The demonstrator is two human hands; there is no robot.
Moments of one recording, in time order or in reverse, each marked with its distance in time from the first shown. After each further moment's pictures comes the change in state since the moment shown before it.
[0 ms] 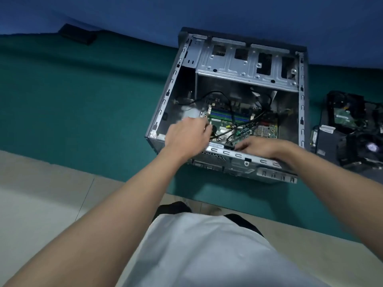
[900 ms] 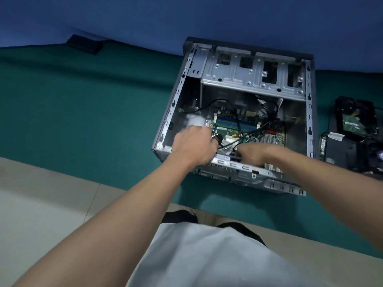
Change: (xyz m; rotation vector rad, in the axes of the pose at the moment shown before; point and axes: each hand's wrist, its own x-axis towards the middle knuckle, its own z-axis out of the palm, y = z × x) left_hand 0.015 -0.001 -0.002 0.095 -0.103 -0.020; right_hand 0.030 -0.021 -0.004 -0.256 -0.019 0.049
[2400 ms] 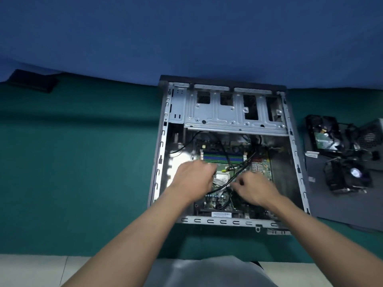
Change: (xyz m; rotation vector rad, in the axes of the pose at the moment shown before) left_hand 0.065 -0.013 -0.012 -0.053 -0.210 0.458; right_hand 0.011 0.015 0.002 0.261 0.447 0.254
